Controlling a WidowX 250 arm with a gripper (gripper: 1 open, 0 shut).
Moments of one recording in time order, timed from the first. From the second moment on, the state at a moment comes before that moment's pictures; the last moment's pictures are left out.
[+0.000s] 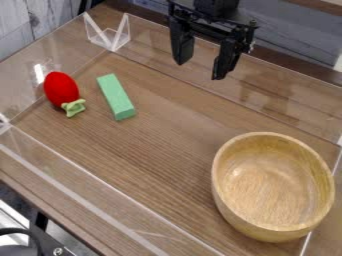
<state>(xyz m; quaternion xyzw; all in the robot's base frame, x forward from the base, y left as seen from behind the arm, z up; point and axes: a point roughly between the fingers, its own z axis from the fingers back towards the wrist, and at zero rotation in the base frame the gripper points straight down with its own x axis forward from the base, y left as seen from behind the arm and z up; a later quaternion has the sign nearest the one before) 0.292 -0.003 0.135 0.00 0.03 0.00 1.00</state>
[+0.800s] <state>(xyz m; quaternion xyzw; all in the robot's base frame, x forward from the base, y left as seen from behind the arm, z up) 0.231 0.139 0.107 -0.01 0.03 0.08 1.00</state>
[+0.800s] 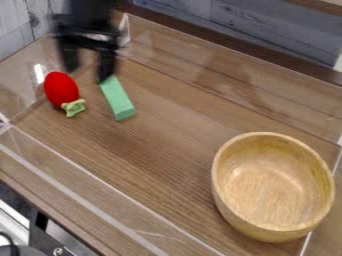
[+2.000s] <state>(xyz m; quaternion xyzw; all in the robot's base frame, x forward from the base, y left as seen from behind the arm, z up) 0.233 0.199 0.062 -0.03 0.03 0.11 0.99</state>
